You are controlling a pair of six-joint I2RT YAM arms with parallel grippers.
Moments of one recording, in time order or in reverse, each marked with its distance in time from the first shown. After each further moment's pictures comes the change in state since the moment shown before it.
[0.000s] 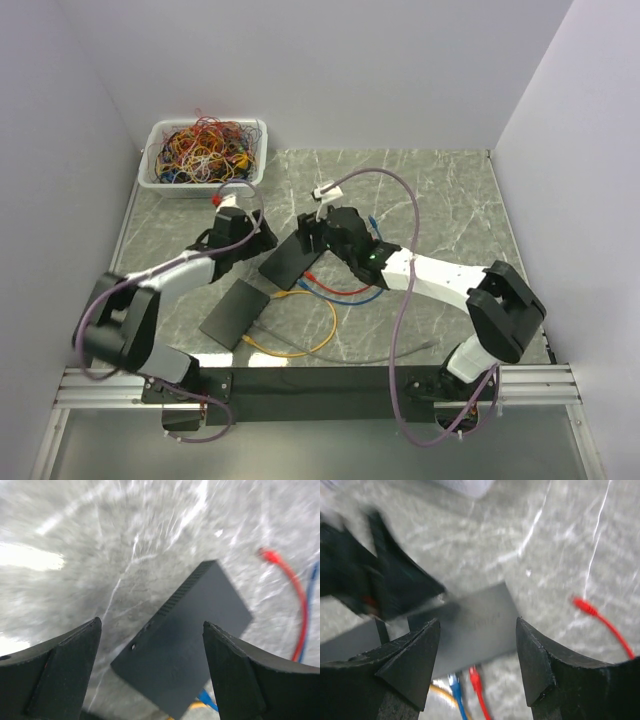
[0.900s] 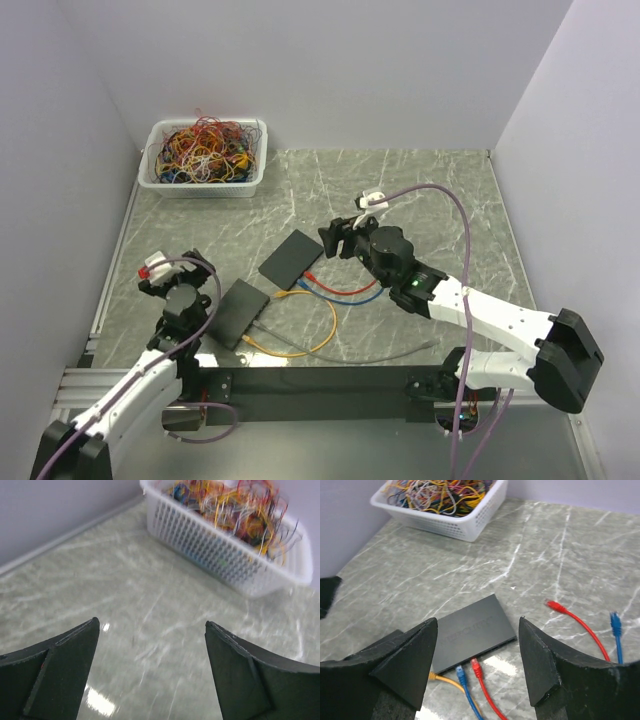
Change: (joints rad) left arm 0.017 -0.932 -0.681 0.362 -0.790 0.286; right arm 0.026 -0.394 -0.230 0.035 0.097 0.039
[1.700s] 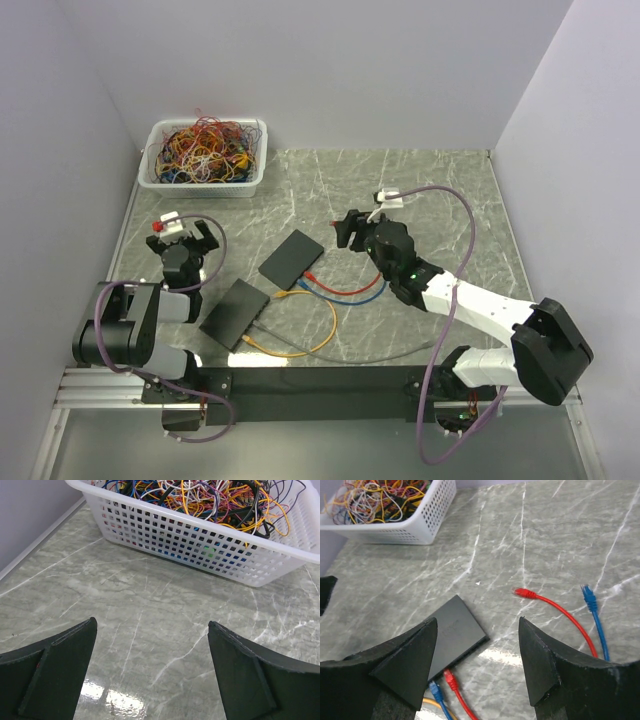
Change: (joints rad) left arm 0.324 0.898 0.187 0.729 0.538 0.208; right arm -0.143 0.087 -0.079 0.097 0.038 0.138
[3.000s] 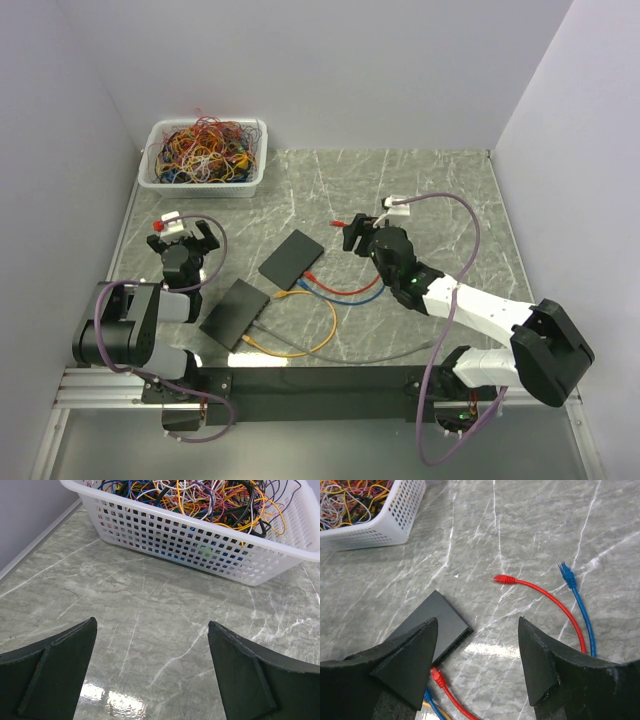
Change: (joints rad) left arm 0.000 0.000 0.000 0.007 0.018 0.008; right arm 0.001 -0.015 -0.048 -0.026 0.095 0.082
